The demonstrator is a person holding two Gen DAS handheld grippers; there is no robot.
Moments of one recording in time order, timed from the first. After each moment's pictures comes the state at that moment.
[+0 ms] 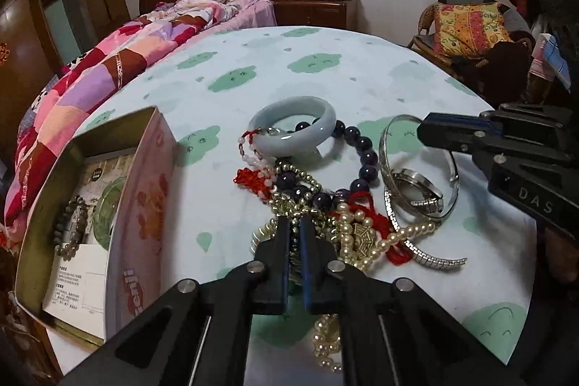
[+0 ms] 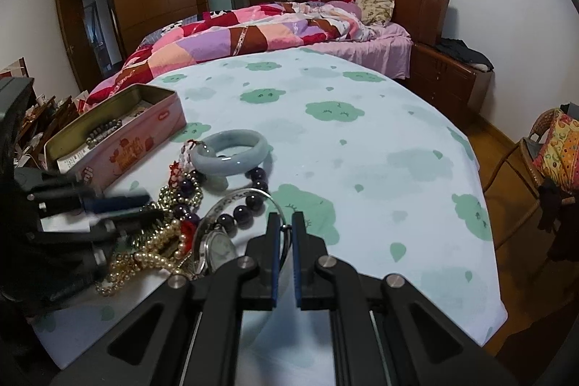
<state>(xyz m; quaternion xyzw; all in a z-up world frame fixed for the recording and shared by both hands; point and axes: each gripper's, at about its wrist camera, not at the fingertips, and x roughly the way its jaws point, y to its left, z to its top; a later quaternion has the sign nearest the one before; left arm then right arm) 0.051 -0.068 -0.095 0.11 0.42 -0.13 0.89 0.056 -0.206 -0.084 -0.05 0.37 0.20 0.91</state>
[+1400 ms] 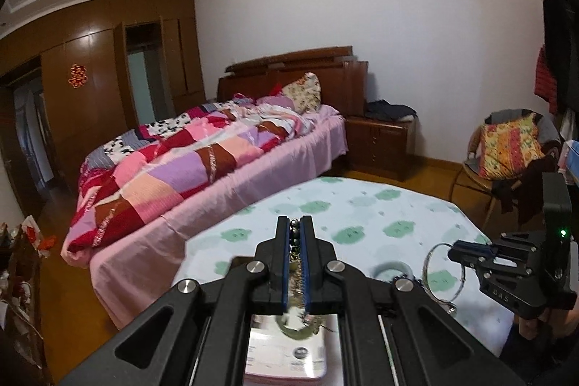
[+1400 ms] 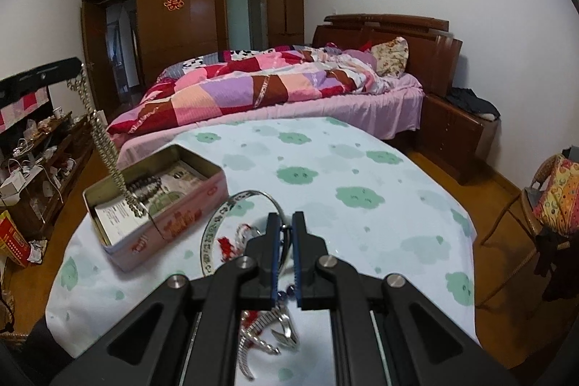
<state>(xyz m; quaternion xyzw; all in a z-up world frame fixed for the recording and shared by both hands) 0.000 0.040 0.085 0.06 0.20 -0.02 0.98 0.045 -0.167 -0.014 -0.06 0.28 0.23 0.93</state>
